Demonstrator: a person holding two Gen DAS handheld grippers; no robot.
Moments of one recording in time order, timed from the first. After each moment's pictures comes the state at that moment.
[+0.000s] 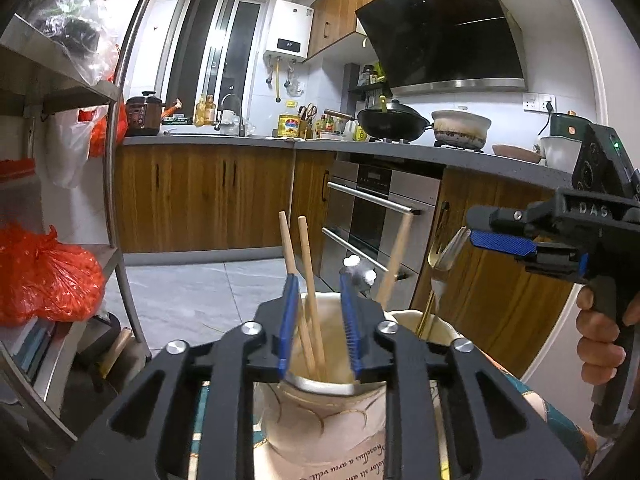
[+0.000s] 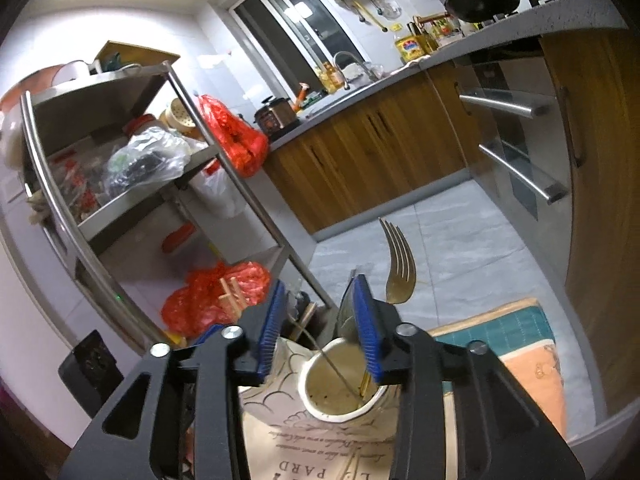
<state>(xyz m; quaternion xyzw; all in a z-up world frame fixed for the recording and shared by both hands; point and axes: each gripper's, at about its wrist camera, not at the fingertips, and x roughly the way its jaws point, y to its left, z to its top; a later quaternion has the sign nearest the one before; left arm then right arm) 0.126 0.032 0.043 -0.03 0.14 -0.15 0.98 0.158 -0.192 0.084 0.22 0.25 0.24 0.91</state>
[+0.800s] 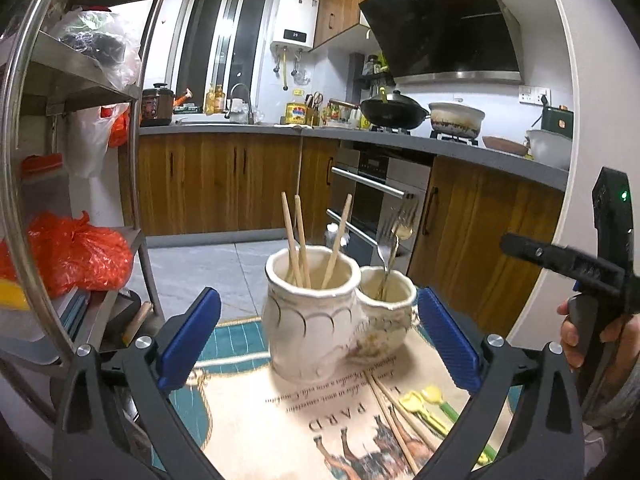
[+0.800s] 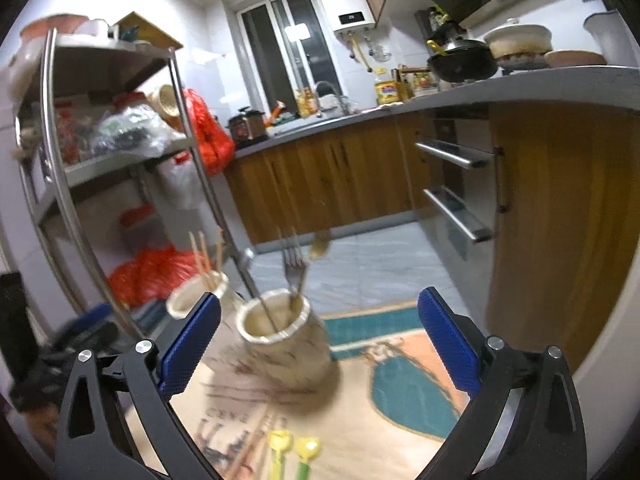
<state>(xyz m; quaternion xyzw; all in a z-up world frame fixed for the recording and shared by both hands) 0.036 0.041 0.062 -0.02 0.18 -0.14 0.97 0.066 -0.223 0.074 0.10 0.21 0.14 0.96</state>
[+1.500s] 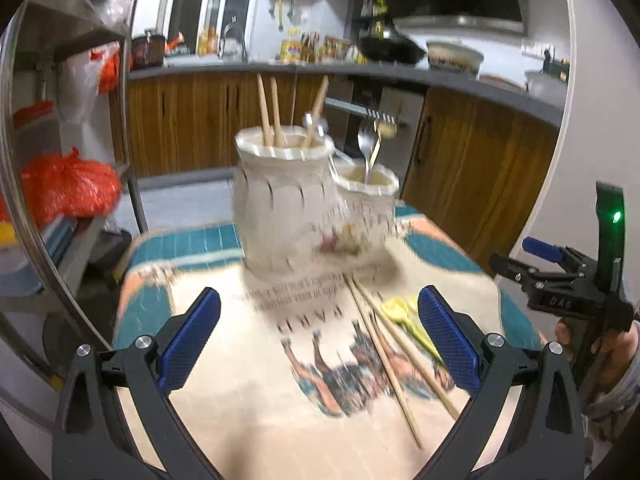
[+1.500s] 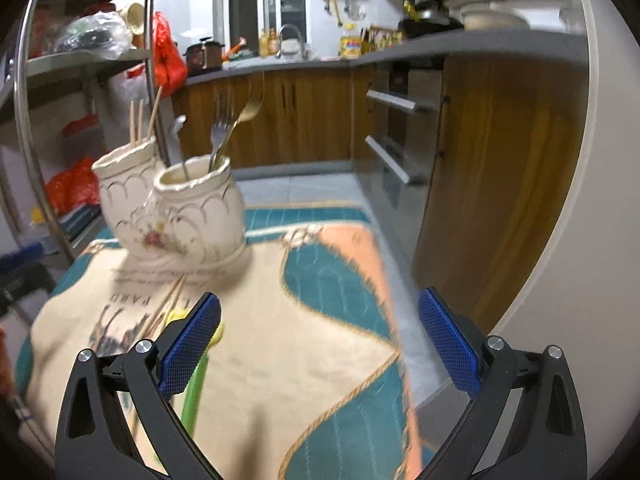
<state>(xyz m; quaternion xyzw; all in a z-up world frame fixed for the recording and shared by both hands) 0.017 0.018 -0.001 -0.01 0.30 -0.15 0.94 0.029 -0.235 -0.006 0.01 0.31 0.06 0.95</state>
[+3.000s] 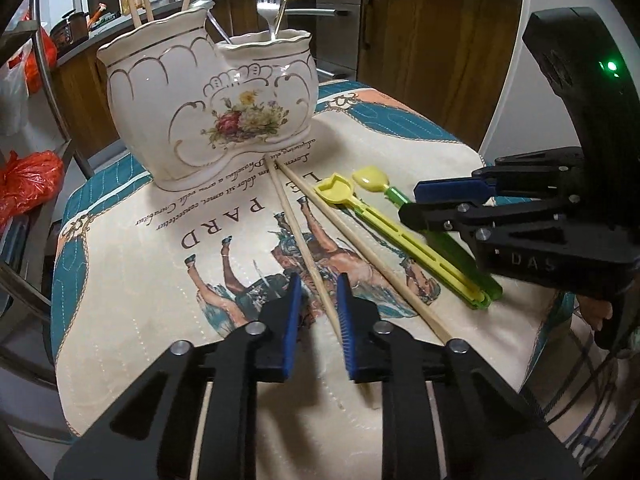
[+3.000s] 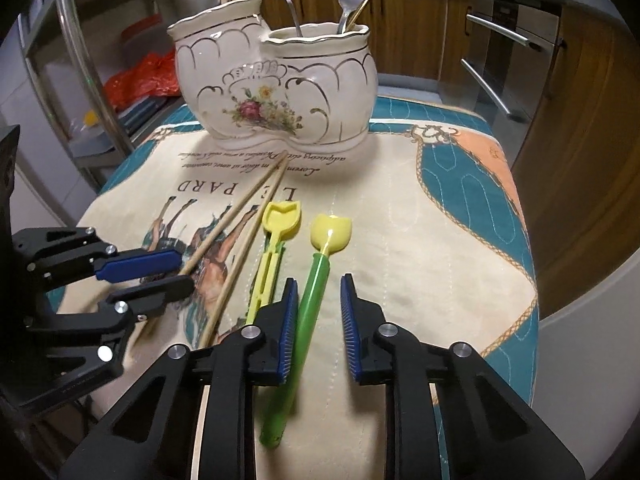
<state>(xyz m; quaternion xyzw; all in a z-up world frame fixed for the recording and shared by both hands) 0.020 -0.041 -0.054 0.10 0.43 -0.21 0.87 0.041 -0.164 -0.044 -0.05 0.46 0.18 0.87</state>
